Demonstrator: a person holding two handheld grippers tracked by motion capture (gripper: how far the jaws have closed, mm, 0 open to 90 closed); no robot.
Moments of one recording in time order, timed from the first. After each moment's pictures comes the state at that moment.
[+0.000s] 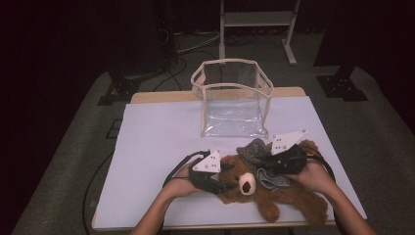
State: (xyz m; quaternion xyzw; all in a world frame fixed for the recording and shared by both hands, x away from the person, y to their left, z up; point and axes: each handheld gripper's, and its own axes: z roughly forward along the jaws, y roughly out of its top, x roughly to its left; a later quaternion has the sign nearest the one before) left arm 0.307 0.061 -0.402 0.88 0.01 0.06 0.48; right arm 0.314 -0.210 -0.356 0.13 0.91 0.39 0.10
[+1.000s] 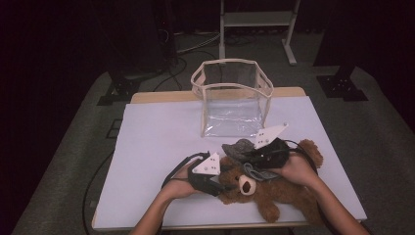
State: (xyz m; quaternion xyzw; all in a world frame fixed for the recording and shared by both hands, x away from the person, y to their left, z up) left arm 0.306 0.068 -0.400 0.88 0.01 0.06 0.48; right arm 0.333 -0.175 -0.357 0.12 0.91 0.40 0.08
